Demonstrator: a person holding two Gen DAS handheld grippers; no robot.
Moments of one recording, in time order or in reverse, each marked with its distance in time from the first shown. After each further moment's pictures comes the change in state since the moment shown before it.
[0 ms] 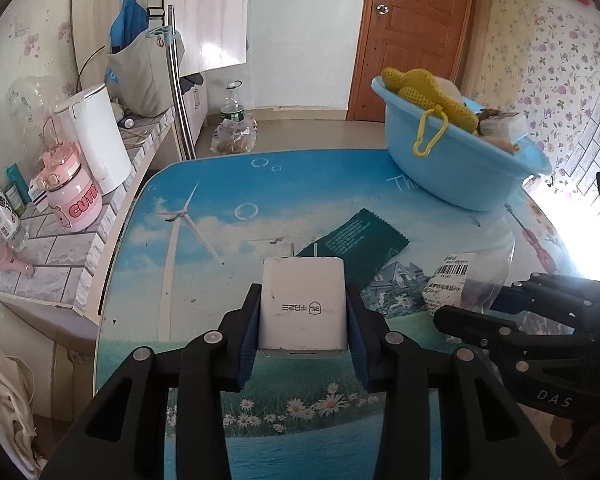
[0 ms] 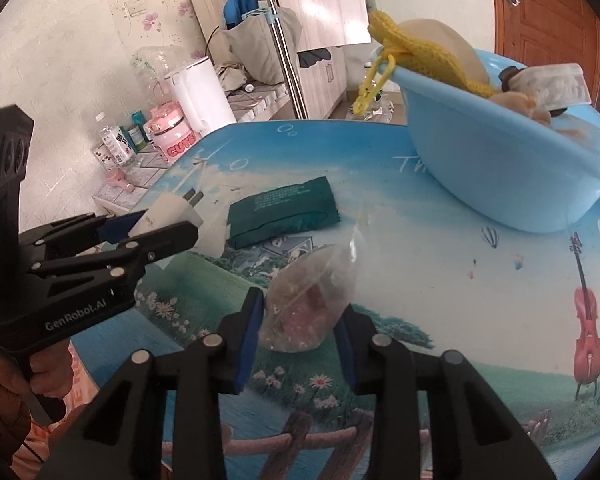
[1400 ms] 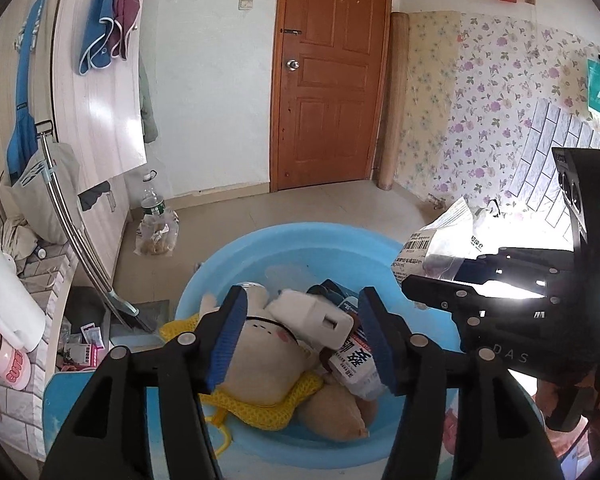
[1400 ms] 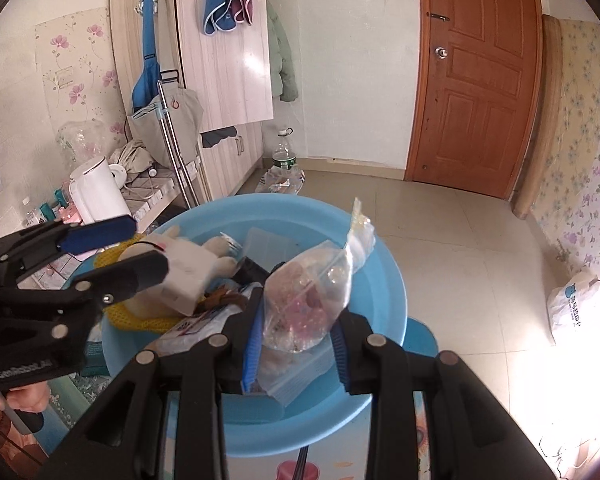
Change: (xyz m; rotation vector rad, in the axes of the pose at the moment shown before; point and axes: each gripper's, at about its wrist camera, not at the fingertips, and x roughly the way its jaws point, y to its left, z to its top) left arm 0.032 -0.158 0.172 0.174 -0.210 -0.178; right arm -0.077 -0.167 0.124 0.000 -0.191 -0.266
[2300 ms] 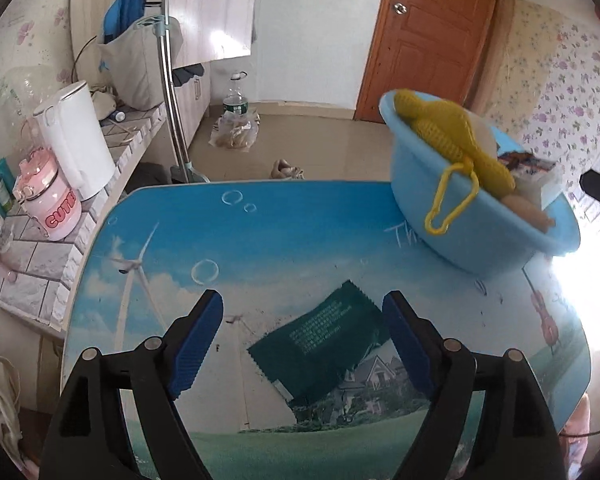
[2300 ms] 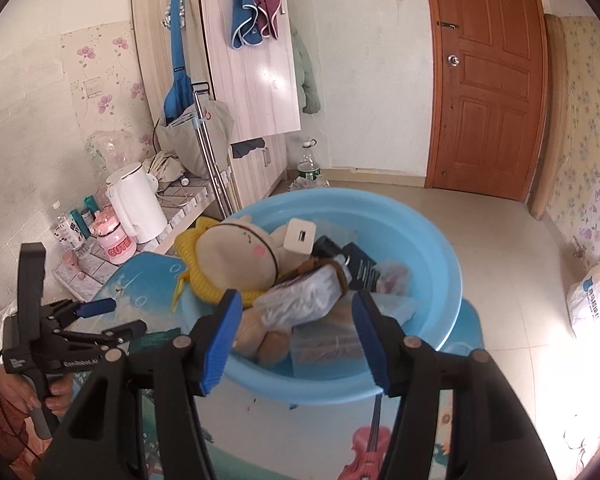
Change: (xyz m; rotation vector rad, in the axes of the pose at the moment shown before) left arm -0.026 0.114 -0.139 -0.228 0.265 0.184; right arm -0.036 0.050 -0.036 0.033 -0.039 0.079
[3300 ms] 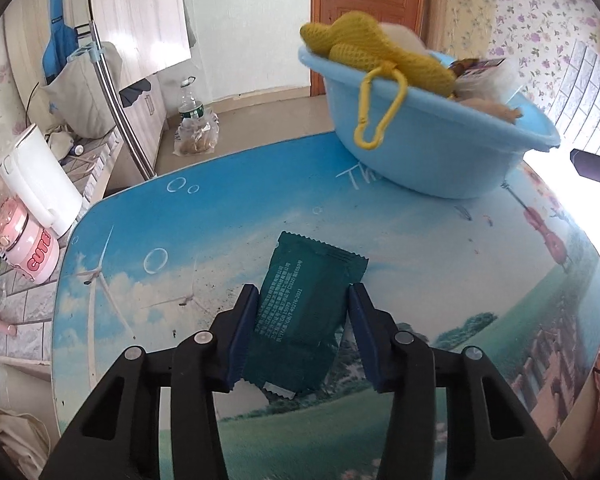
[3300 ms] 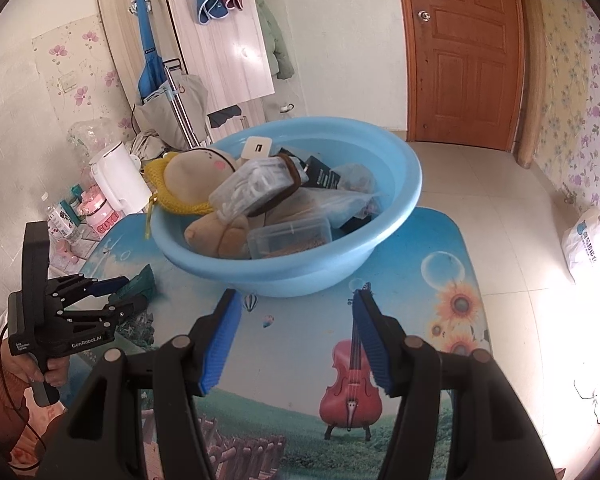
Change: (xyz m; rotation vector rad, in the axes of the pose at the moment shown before) left arm 0.002 -0.036 -0.024 0.211 0.029 -0.040; right arm -0.011 -0.027 -0.056 0.105 0.105 -0.030
